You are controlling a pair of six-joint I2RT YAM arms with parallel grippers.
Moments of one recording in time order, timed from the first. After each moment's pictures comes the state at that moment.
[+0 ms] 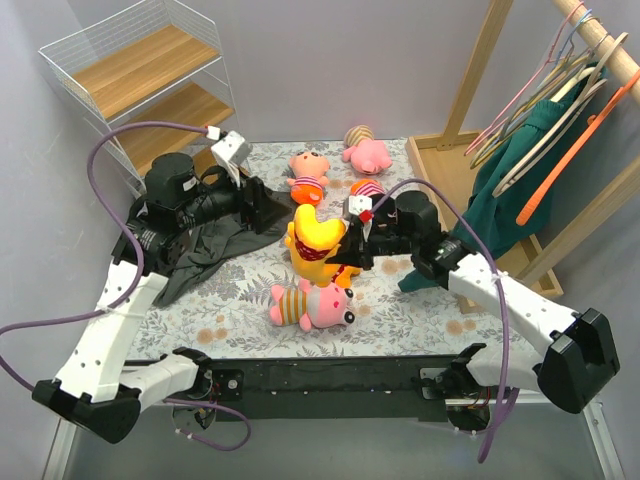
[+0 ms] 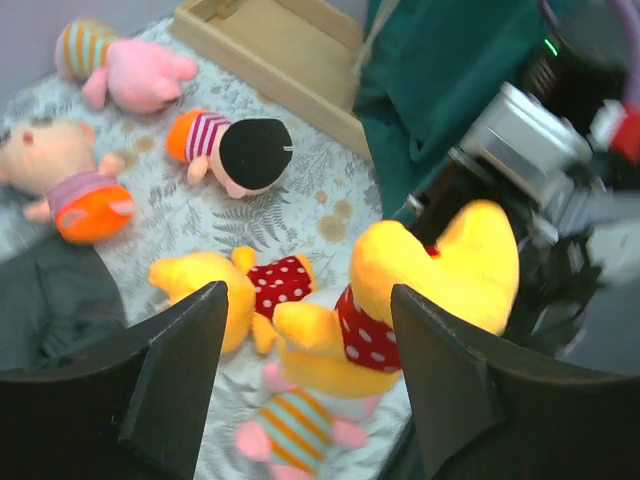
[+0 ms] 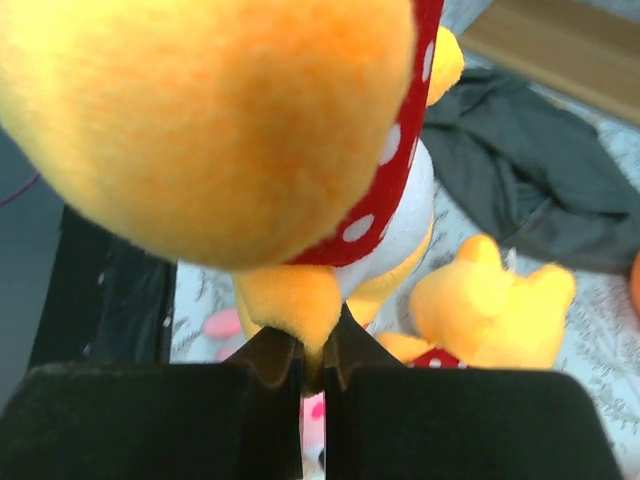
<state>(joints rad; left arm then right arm) -0.39 1.07 1.36 -0.54 0.53 -0.18 0.70 1.20 0.88 0.05 -0.81 -0.17</state>
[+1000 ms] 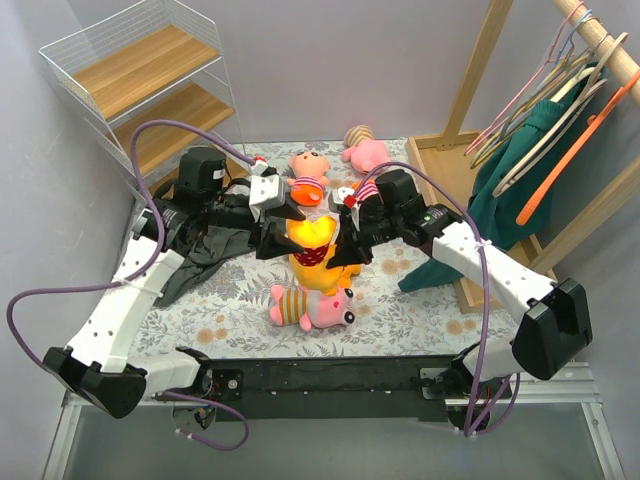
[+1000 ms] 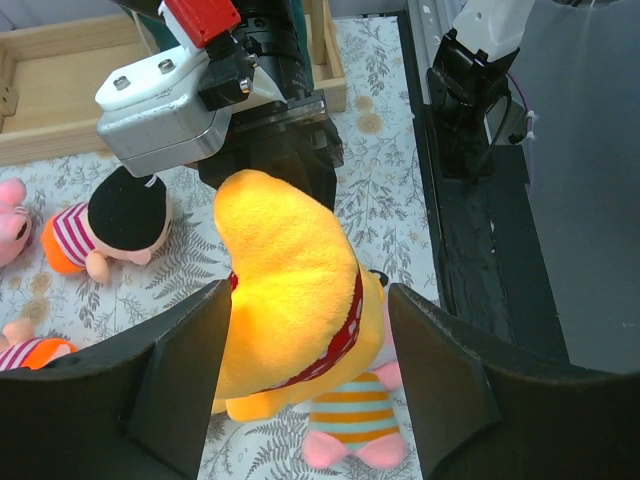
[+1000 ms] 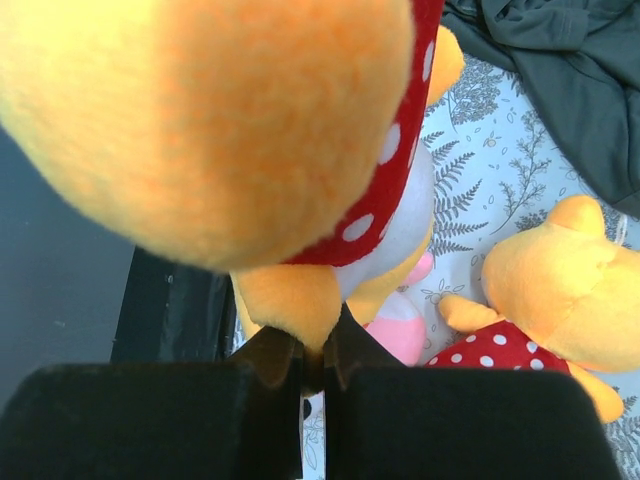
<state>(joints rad) -0.46 1.20 1.44 -0.79 1.03 0.56 0.65 1.40 1.17 -0.44 -1.02 -0.36</state>
